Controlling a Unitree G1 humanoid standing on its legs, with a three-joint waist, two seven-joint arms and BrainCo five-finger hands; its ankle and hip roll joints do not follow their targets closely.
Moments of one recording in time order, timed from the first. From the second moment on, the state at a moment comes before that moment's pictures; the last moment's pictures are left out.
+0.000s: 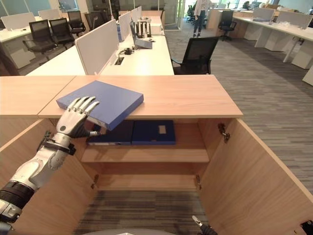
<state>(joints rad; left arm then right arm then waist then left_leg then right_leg) -0.29 0.80 -0.39 0.27 0.76 -0.17 0.46 0.00 -0.18 0.04 1.34 0.56 -0.08 -0.11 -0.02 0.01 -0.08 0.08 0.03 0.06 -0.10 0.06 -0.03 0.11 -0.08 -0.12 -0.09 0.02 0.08</state>
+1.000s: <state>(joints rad) -0.52 0.76 -0.60 0.51 0.81 -0.12 0.44 0.00 -0.20 0.08 1.34 0.57 -0.08 -0.10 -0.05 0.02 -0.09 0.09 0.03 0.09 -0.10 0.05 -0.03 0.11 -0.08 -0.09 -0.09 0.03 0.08</state>
